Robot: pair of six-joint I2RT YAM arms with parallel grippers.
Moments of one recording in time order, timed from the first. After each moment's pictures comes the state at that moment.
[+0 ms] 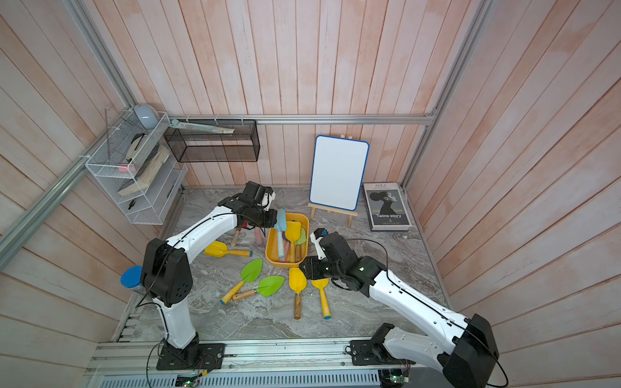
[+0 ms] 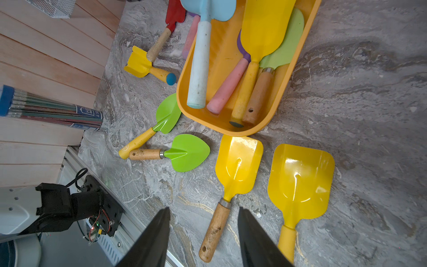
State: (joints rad) left arm -0.46 1.92 1.64 -0.70 0.16 -0.23; right arm 0.79 1.10 0.86 -0.52 -0.16 0.60
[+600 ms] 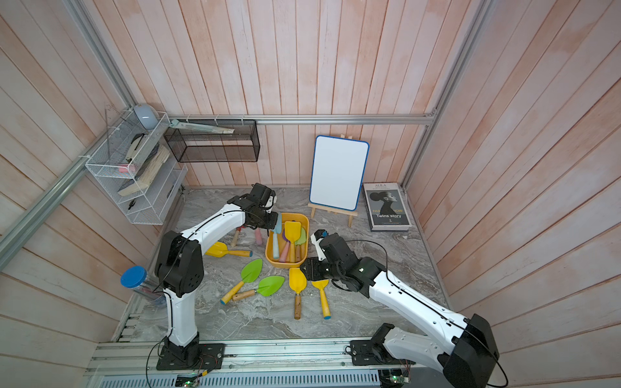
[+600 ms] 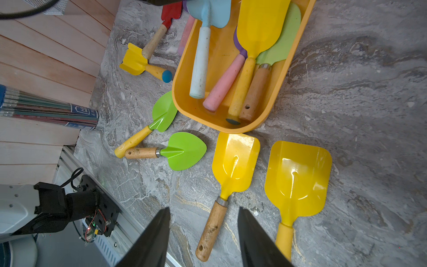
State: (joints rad) left arm -0.46 2.05 1.71 -0.74 0.05 -0.16; right arm 0.79 1.10 0.84 -0.52 -0.16 0.60
